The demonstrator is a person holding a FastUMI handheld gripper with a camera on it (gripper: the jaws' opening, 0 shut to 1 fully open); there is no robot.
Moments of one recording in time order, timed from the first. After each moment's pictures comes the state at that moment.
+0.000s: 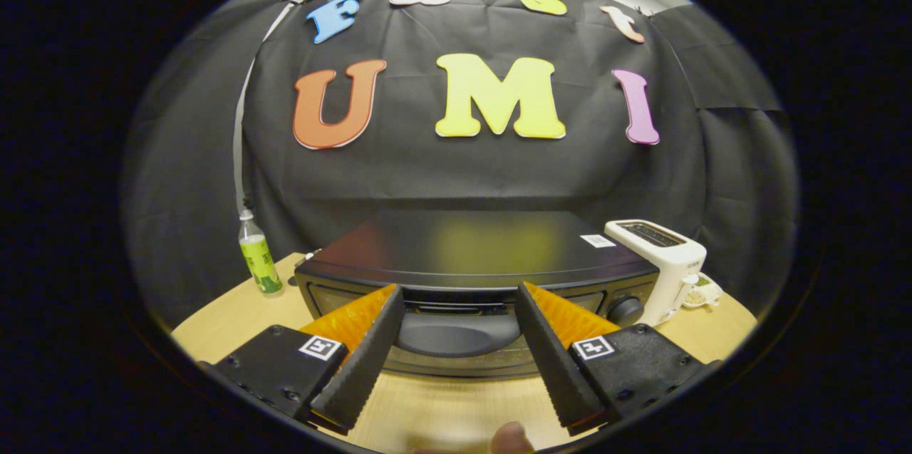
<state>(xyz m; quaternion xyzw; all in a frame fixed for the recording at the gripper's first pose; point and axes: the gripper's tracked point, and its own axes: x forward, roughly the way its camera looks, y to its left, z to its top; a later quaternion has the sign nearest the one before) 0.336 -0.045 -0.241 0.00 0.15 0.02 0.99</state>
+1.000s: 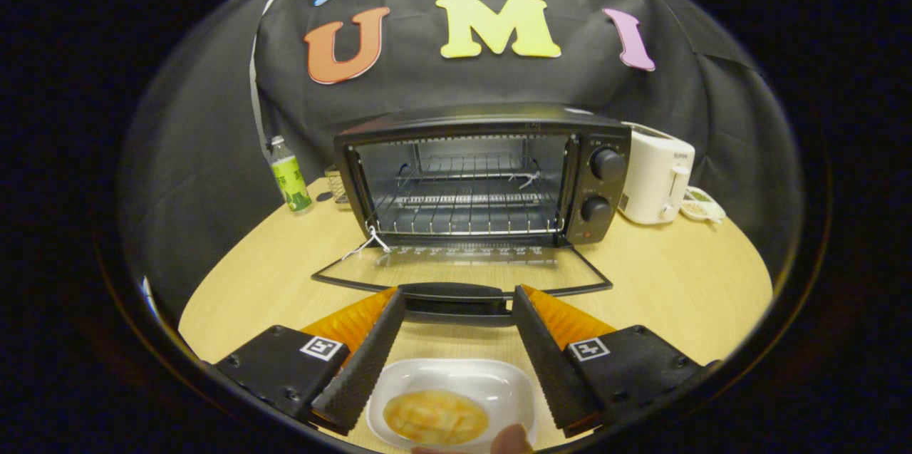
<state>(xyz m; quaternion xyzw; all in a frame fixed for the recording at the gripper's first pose) 0.206 -0.049 -0.337 0.04 0.31 0.05 0.95</state>
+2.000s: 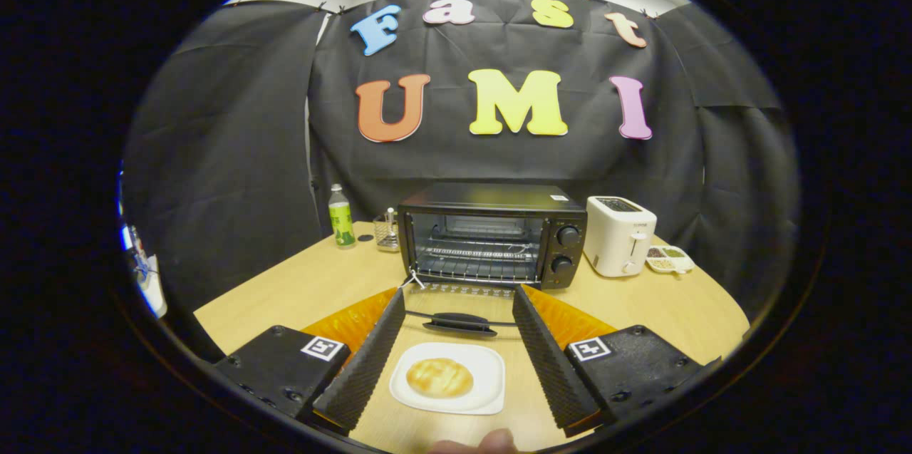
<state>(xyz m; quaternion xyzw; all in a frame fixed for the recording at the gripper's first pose) 0.102 -0.058 -0.217 0.01 0.17 0.10 0.98</state>
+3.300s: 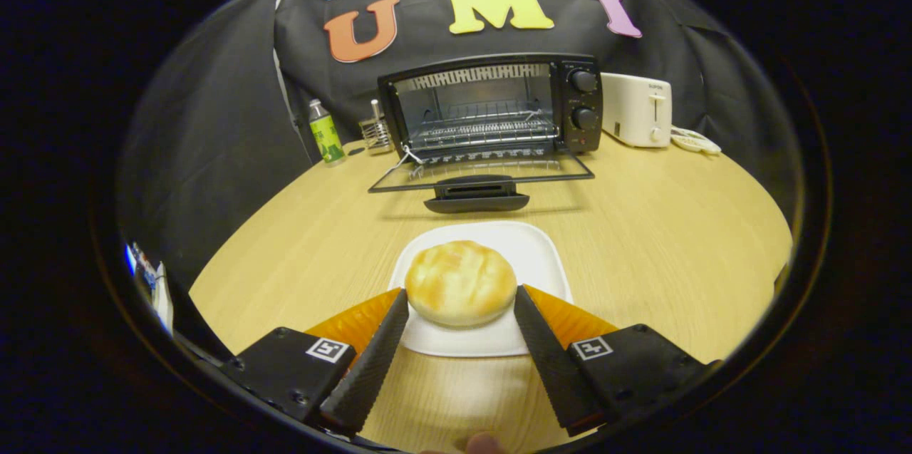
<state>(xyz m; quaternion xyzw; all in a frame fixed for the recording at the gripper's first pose) 0.078 -0.034 -0.388 0.07 0.35 0.08 0.93</state>
